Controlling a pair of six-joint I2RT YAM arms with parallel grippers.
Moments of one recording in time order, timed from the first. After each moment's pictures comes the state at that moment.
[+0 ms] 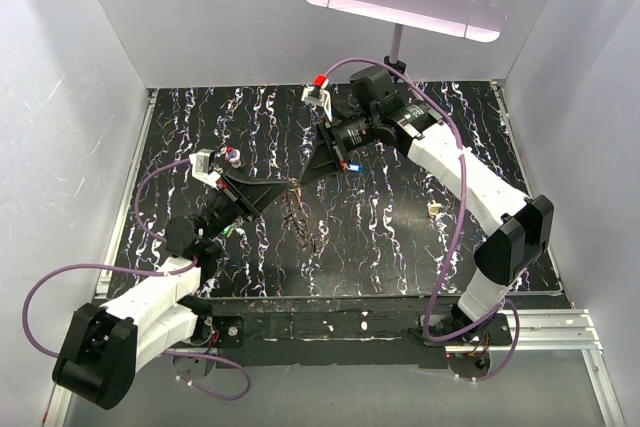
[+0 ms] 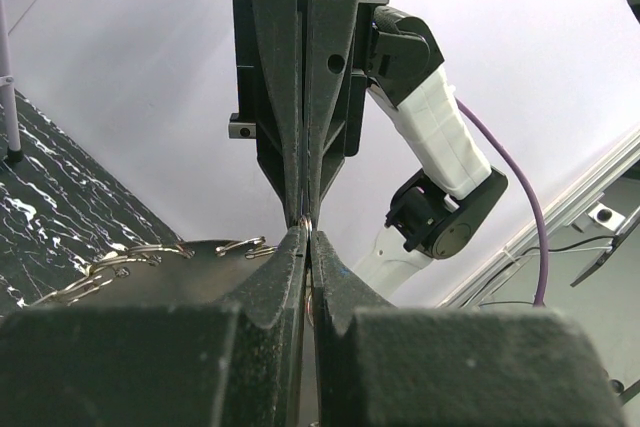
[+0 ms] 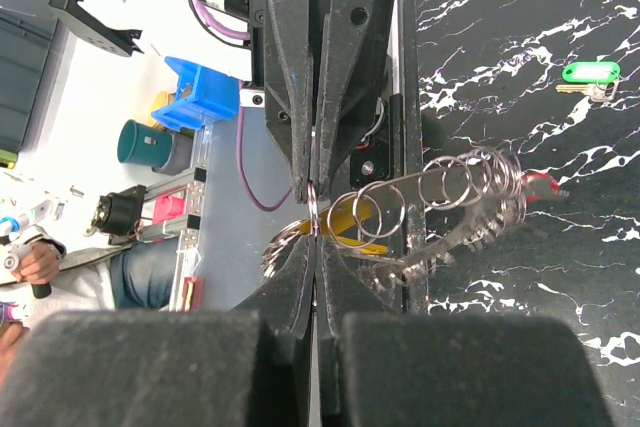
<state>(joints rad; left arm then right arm) -0.40 0.95 0.29 1.29 0.54 -1.25 0.69 1.69 1.75 -0.71 -1.17 0.16</state>
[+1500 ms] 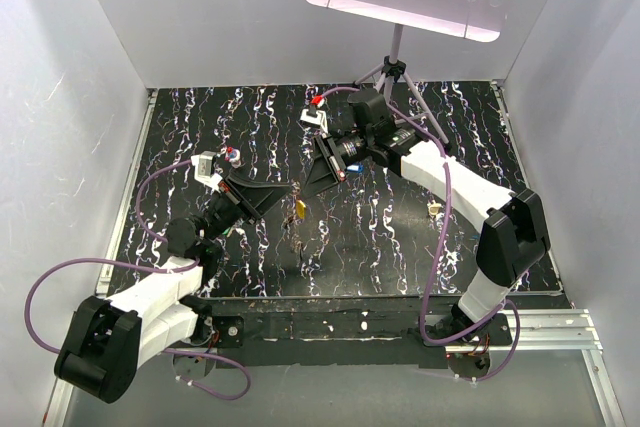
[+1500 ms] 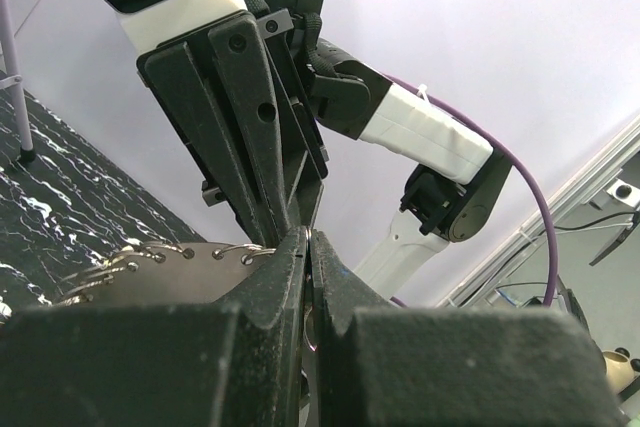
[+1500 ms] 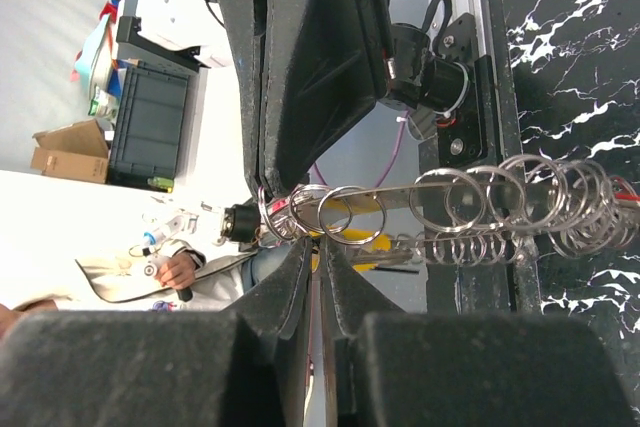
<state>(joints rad) -0.40 0.99 0.27 1.35 0.58 -1.21 0.69 1.68 1.45 -0.28 -1.30 0.62</state>
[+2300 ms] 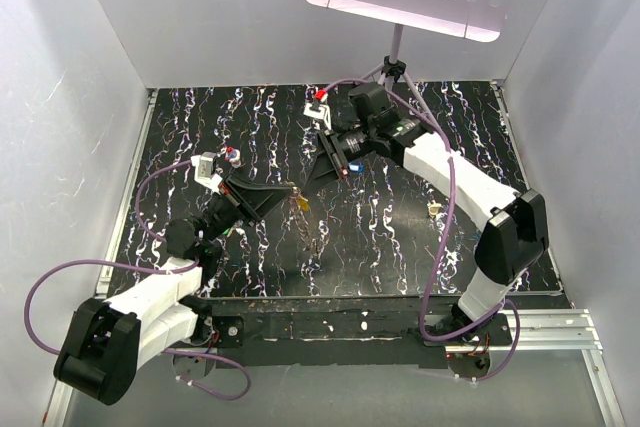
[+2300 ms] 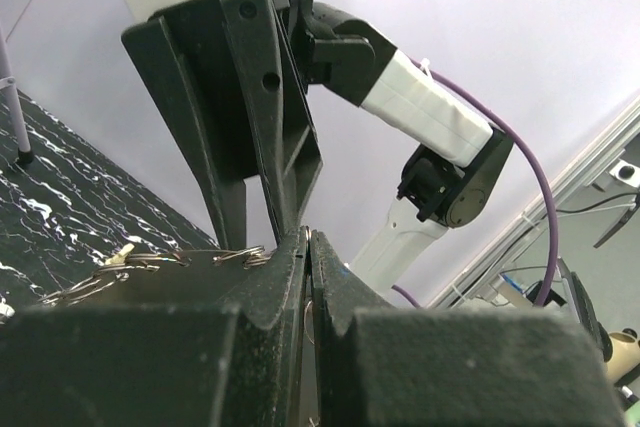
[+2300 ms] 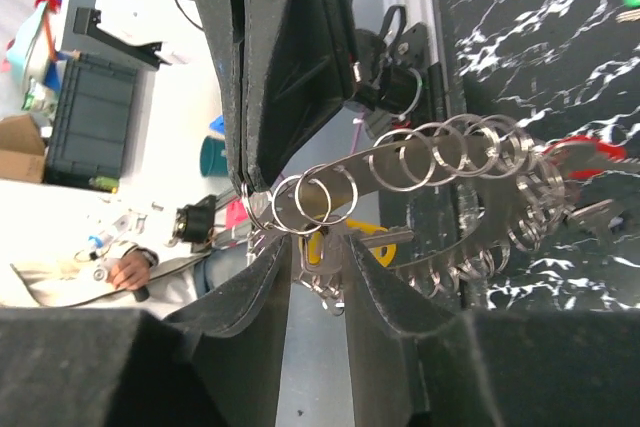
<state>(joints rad) -0.39 0.98 0.27 1.35 0.59 -1.19 0.68 1.69 1.55 -0.49 -1.24 0.42</state>
